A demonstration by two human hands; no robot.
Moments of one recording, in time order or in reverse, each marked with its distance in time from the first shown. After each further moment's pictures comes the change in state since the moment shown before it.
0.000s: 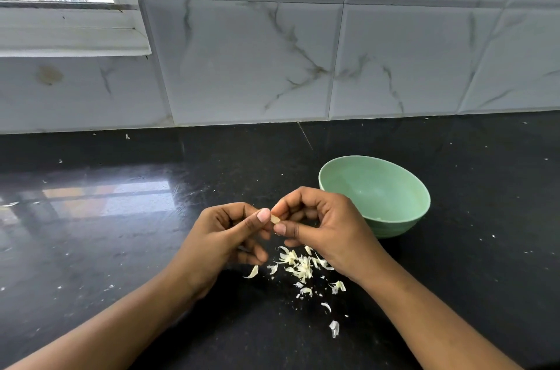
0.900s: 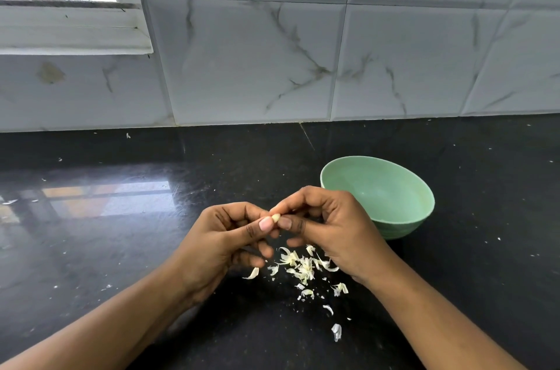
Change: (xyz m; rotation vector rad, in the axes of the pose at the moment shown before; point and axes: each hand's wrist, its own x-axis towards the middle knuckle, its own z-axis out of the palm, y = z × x) left_hand 0.001 -0.001 -0.005 -0.169 -0.122 -0.044; right_hand 0.000 -0.003 -0.001 0.082 -0.026 -0.021
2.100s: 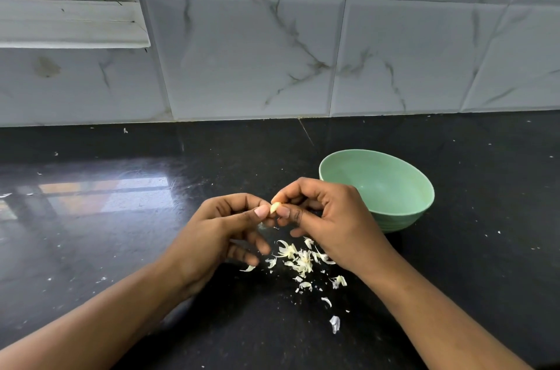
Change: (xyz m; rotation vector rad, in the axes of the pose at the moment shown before) left_hand -0.003 0.002 0.006 0.137 0.040 -0.016; right_hand -0.001 0.005 -0.001 -0.272 0.069 -0.096
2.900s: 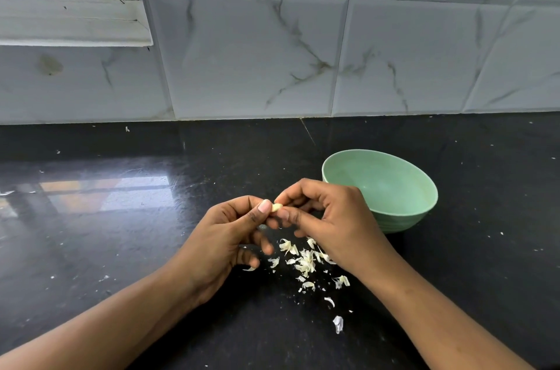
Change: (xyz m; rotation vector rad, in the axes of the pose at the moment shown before) left_hand 0.004 -0.012 0.005 -0.145 0.040 0.005; right_hand 0.000 0.001 0.003 -0.088 0.034 -0.039
